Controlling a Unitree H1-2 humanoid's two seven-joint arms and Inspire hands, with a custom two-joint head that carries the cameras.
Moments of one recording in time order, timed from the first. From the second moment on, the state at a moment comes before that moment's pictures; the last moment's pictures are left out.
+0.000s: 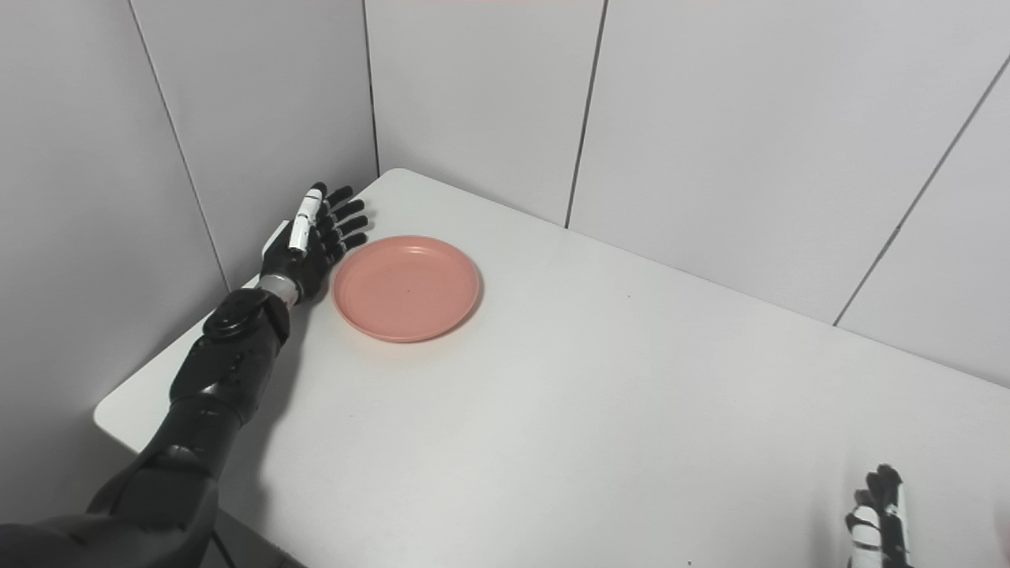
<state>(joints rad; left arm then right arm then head) -0.47 0.42 0.39 0.65 -0.40 0.07 -0.15 0.06 -0.07 0.03 -0.23 -0.01 0.12 0.03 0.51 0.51</state>
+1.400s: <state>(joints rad) -0.50 0.37 0.39 0.66 -0.43 0.11 -0.18 0.06 -0.07 0.03 -0.25 -0.02 0.13 0.03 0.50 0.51</state>
